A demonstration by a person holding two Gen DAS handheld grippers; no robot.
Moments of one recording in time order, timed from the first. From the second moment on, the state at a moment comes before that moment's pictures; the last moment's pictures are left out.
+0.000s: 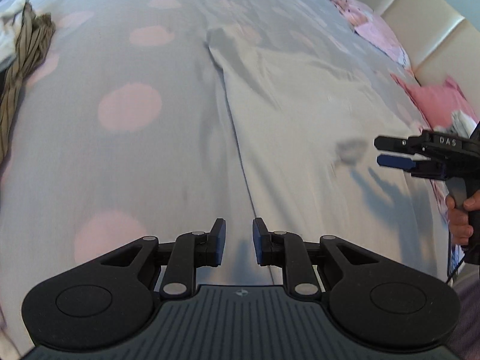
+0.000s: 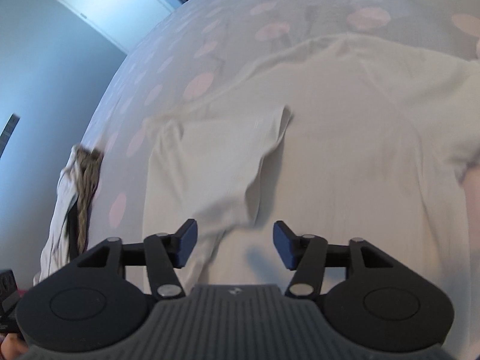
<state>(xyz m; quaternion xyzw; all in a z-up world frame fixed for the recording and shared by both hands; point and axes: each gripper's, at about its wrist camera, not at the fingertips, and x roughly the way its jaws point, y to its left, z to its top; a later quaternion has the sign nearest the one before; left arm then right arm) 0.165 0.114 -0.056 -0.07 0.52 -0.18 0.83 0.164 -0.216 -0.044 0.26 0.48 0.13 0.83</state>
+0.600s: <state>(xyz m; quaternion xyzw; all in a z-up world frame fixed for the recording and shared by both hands) 0.385 0.100 -0.044 -0.07 0.47 -0.17 0.86 0.267 -0.236 -0.080 0.26 0.48 0.18 0.82</state>
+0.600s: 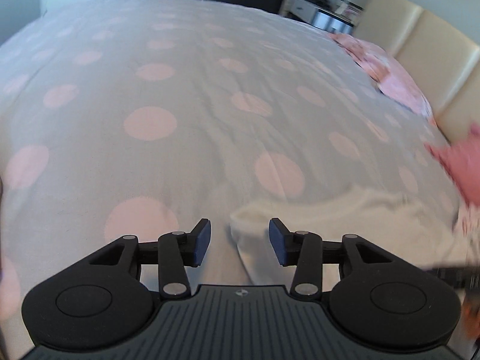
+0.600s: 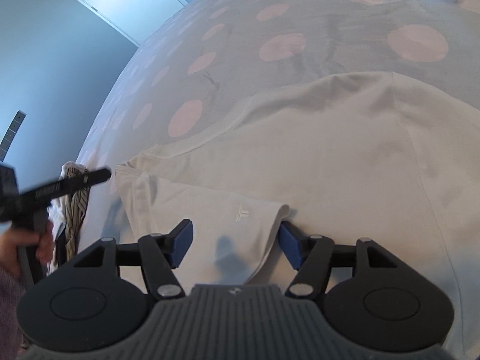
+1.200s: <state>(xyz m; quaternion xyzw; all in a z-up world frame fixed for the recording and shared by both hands) 0.436 0.046 -0.063 0.04 0.59 -0.11 0.80 0.267 -0.231 -0.055 0.20 0.43 0.19 0.86</state>
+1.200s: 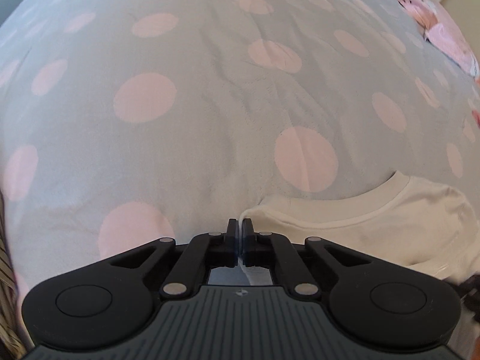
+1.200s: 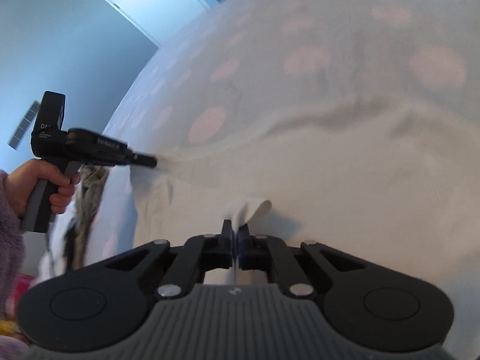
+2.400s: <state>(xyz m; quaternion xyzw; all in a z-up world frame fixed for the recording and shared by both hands) 0.379 0.080 -0.059 0.01 0.55 -0.17 0.82 0.297 -0.154 -0.044 0.09 0.39 0.26 0.88</state>
